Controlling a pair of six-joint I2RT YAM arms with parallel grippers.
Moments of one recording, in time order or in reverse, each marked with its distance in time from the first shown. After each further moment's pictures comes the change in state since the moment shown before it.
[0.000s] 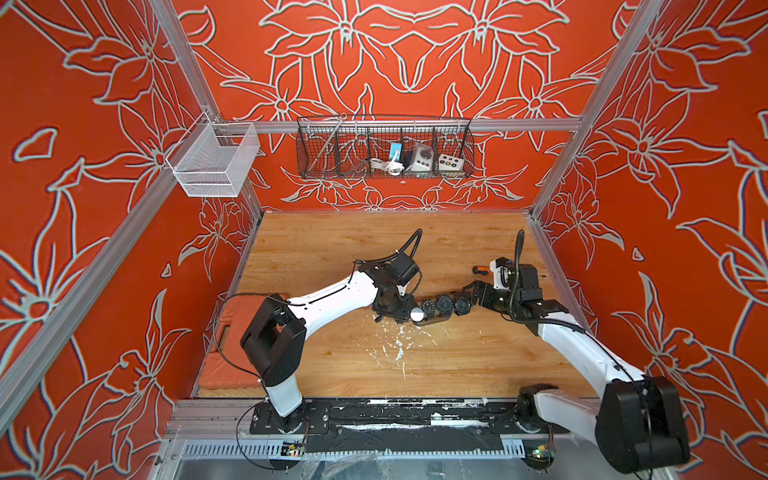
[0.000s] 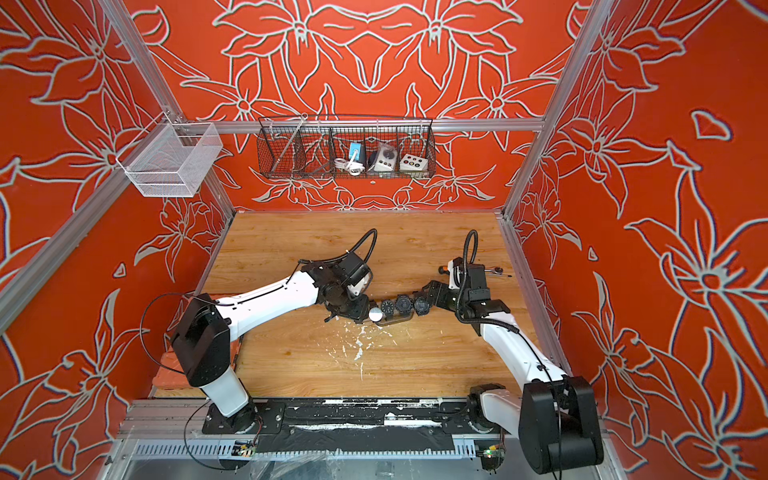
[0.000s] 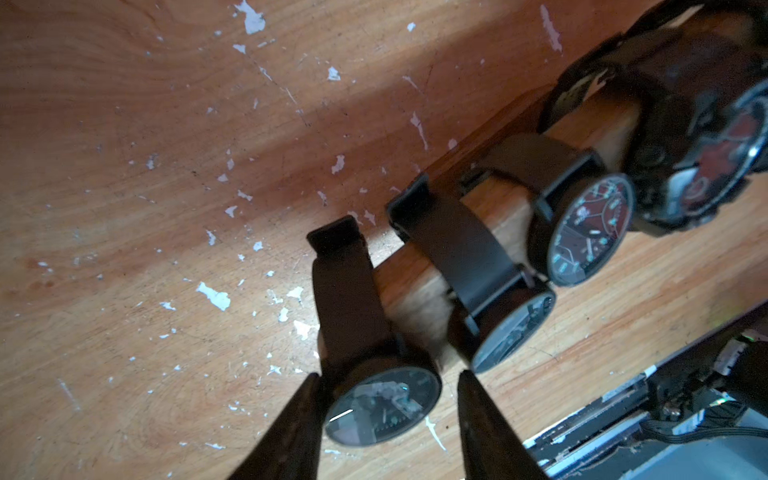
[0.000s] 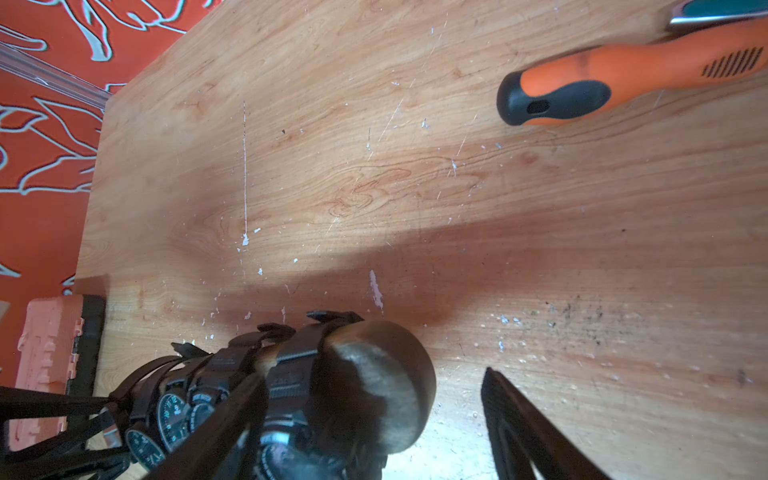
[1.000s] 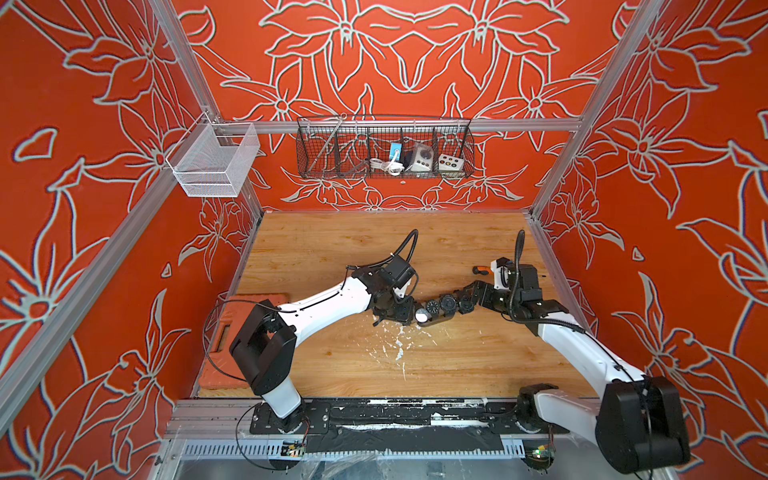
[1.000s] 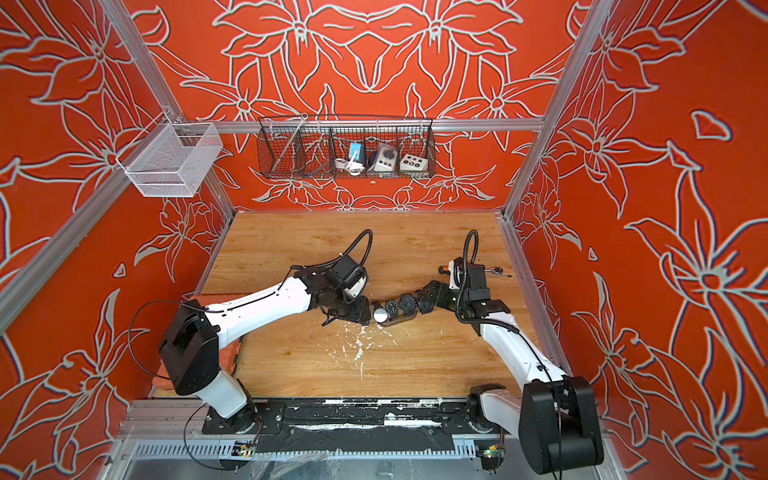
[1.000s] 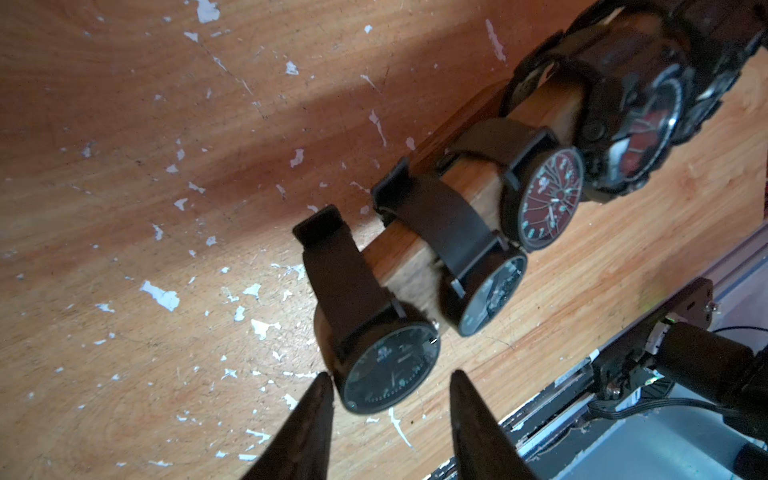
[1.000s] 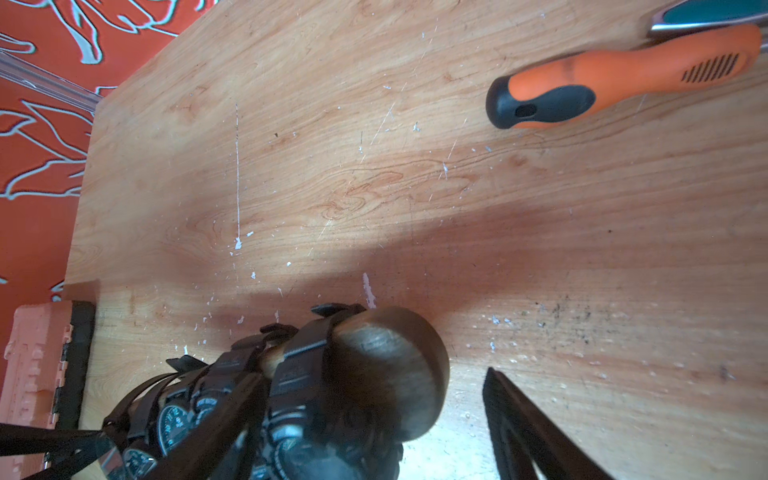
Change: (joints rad) left arm -0.003 -0.071 -0.092 0.106 0.077 -0.052; right arm 0.001 0.000 0.000 -0.001 0.023 0.000
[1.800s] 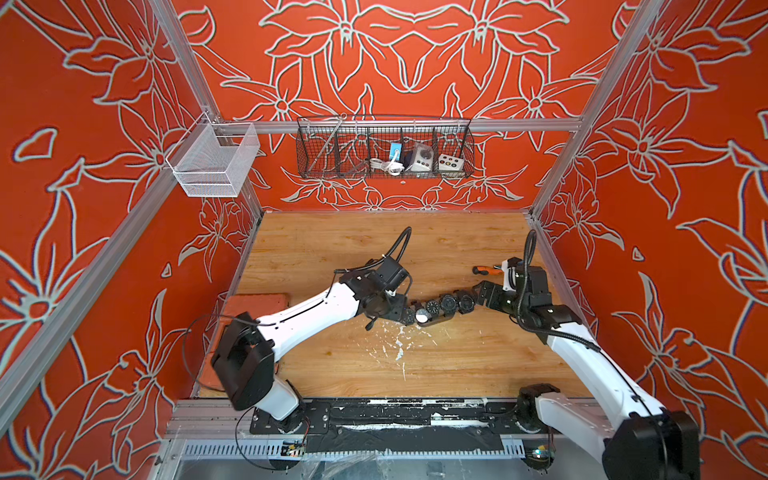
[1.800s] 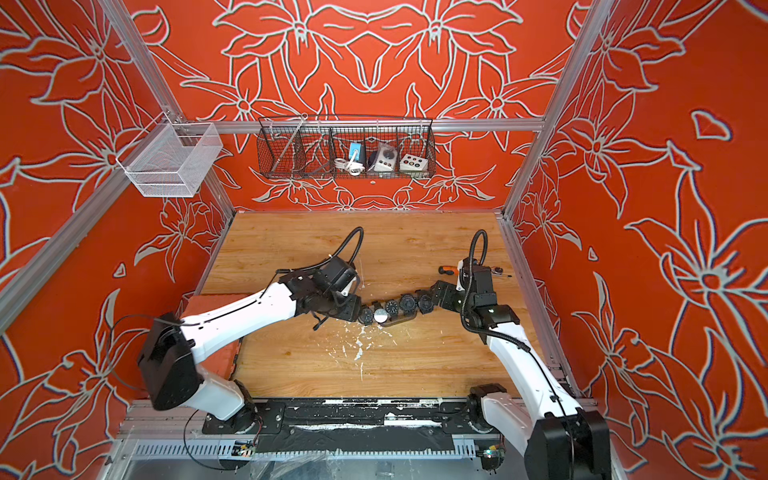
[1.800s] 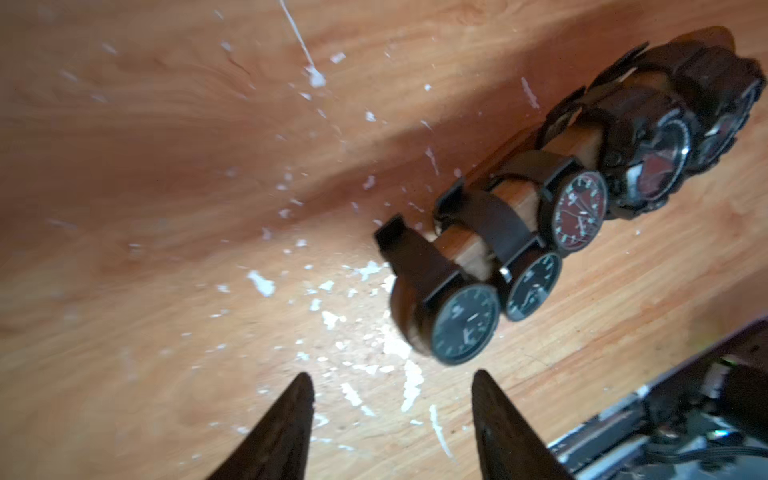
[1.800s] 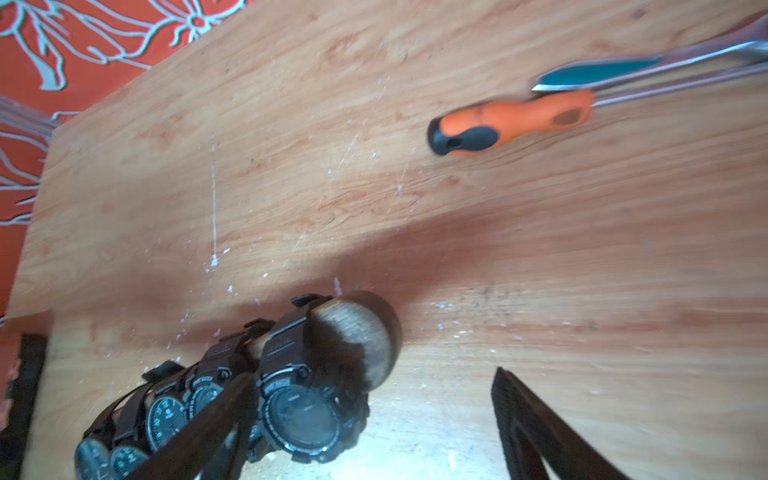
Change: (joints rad) left arm -0.003 -0.209 -0.080 -0.024 -0.313 0.021; right arm 0.004 -0.176 0.042 -0.166 0.208 -0.013
